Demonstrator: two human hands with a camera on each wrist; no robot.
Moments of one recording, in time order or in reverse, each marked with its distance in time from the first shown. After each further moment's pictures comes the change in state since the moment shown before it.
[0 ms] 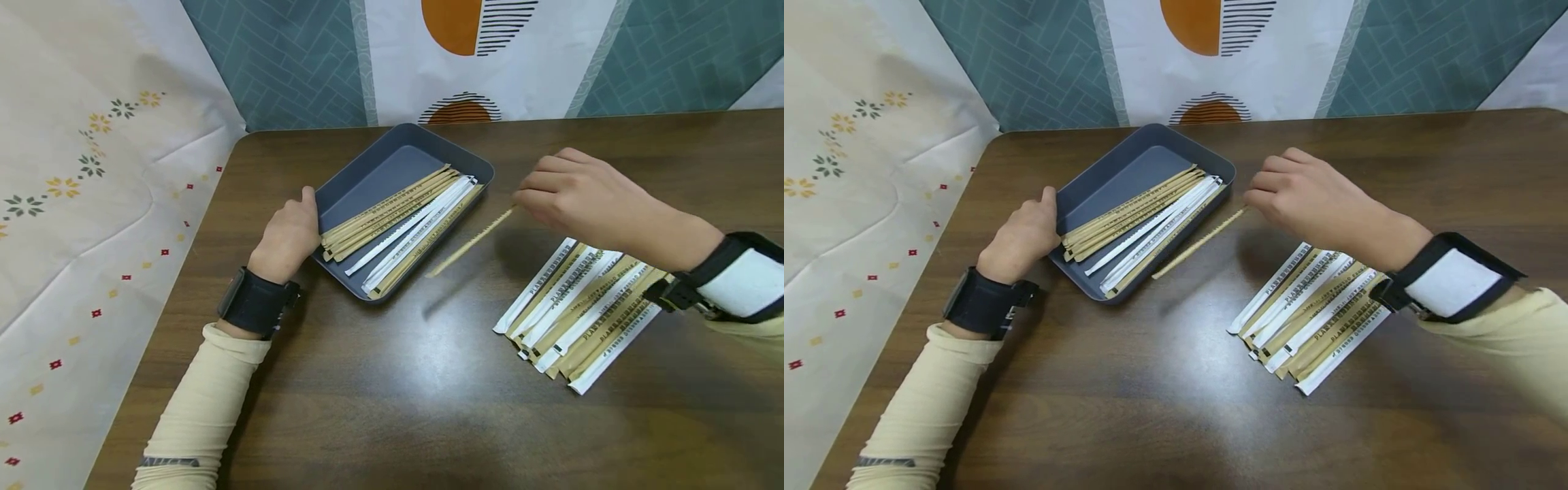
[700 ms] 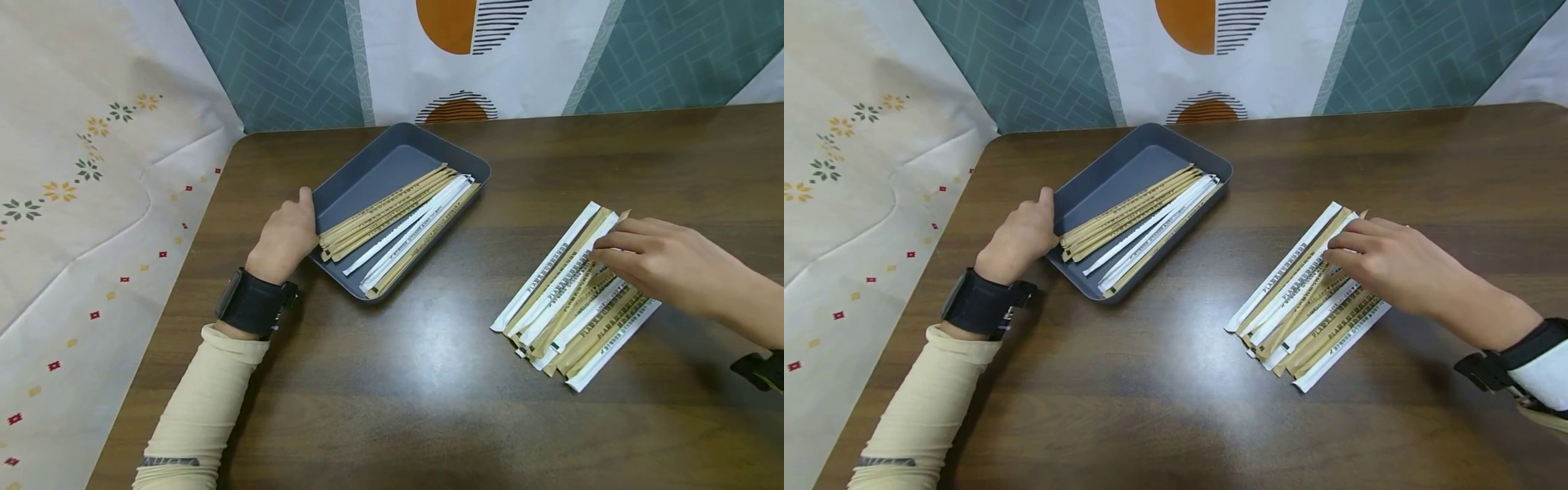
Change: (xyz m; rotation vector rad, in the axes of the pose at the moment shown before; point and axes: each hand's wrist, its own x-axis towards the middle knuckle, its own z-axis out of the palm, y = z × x) left_hand 0.000 0.000 0.000 0.005 0.007 0.010; right_hand -0.109 -0.027 -0.006 0.001 -0.155 0.147
